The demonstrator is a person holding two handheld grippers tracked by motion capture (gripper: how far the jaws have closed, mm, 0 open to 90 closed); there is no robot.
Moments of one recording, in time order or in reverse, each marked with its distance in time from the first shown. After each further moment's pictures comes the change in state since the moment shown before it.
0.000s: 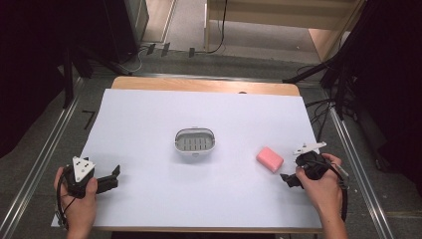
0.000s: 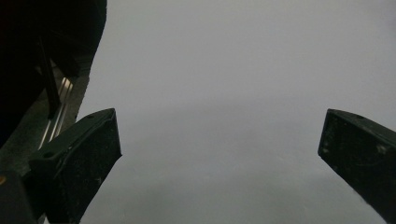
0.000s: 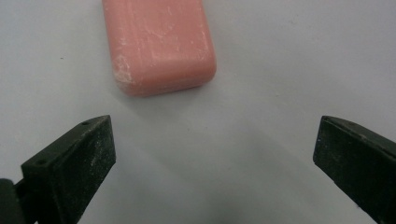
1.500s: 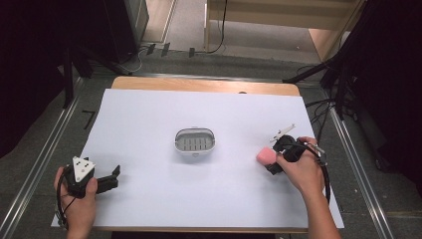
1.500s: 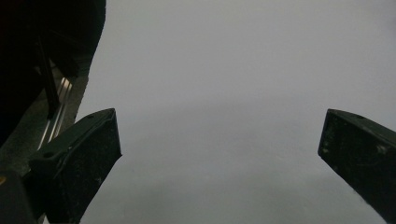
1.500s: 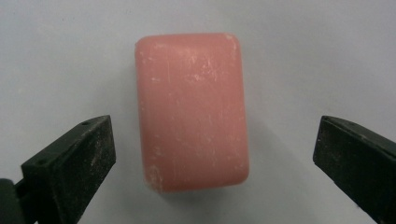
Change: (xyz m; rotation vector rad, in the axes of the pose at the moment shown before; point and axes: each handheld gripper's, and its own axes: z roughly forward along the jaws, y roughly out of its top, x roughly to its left) left arm 0.000 0.000 0.000 -0.002 -0.004 0.002; right arm 0.017 0.066 0.023 0.126 0.037 -0.126
